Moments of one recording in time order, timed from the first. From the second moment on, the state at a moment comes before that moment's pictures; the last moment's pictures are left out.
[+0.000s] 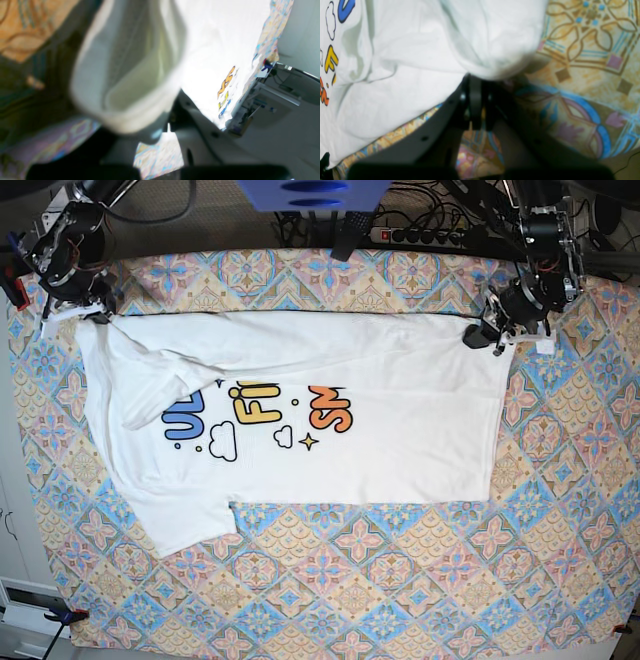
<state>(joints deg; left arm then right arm) 17.3 -13.7 -24.6 70.9 -70.3 -0.2 51.2 -14.2 8.5 50.5 72.7 34.2 27.8 -53.5</state>
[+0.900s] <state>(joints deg) 25.5 -18.9 -24.6 71.5 -73.3 -1.3 56.7 -24.8 8.3 55.9 72.9 35.3 41.7 -53.9</state>
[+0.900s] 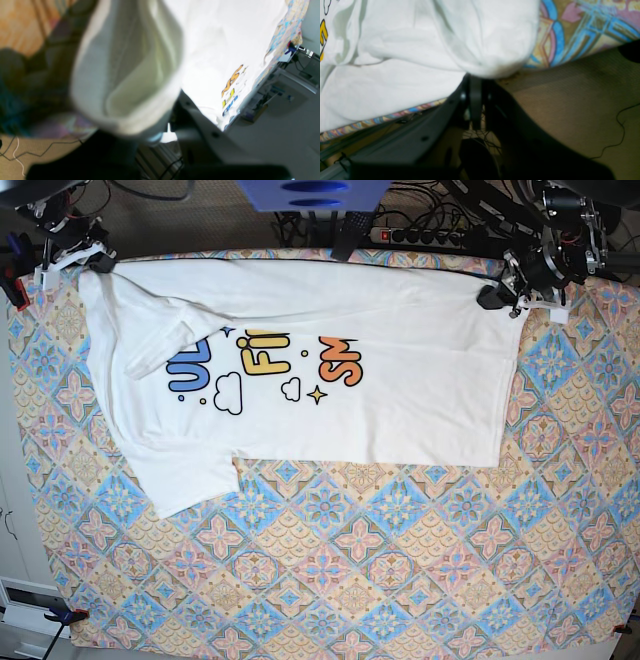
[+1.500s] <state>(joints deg) 28.6 -18.8 -24.6 80.4 -69.6 0.5 60.6 -25.9 8.0 55.9 80.9 33.1 41.1 -54.8</state>
